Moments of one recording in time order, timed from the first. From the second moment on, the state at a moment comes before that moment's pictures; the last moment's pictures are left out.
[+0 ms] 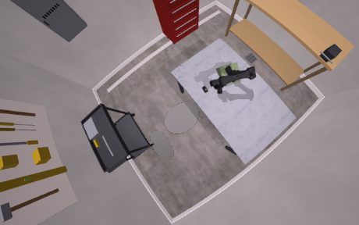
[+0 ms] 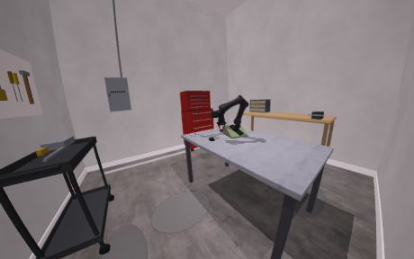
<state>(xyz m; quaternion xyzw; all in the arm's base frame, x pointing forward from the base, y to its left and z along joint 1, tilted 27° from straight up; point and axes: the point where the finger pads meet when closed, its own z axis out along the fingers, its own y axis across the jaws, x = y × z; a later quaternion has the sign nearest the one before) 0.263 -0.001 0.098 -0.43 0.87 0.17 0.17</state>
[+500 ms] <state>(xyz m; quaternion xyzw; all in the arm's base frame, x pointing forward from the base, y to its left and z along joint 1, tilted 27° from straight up) 0.271 -0.008 0.098 -0.33 0.91 0.19 0.15</state>
